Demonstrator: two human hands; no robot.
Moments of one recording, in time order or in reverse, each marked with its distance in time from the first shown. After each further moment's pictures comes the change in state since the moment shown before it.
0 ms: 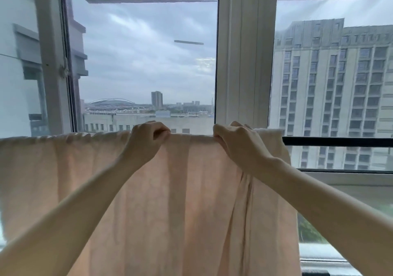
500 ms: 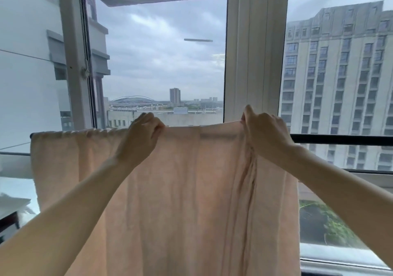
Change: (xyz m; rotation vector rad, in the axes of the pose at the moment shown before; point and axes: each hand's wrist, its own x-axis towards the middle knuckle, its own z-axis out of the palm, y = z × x) left_hand -0.013 -0.002 -0.016 0.256 0.065 0.163; right_hand -0.006 0.041 -0.029 -0.121 -0.094 0.209
